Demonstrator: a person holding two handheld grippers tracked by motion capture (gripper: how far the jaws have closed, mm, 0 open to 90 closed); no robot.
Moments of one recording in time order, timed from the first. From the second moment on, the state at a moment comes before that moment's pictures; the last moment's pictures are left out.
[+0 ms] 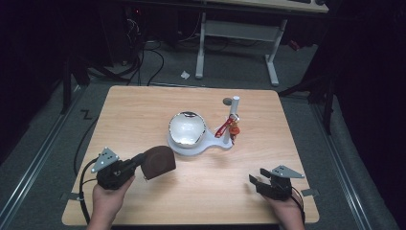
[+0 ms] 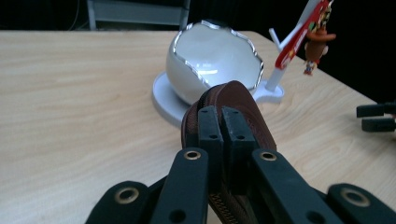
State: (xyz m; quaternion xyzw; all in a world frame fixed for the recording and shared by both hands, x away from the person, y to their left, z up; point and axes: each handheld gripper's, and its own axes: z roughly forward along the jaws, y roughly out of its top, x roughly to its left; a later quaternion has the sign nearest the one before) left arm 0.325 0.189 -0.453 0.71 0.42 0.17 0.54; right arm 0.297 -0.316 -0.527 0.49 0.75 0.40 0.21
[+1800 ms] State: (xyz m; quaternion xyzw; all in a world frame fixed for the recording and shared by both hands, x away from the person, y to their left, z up) left arm 0.428 0.128 -0.424 0.72 0.45 0.19 0.49; right arm 0.294 -0.318 -0.524 0.49 0.74 0.40 0.21
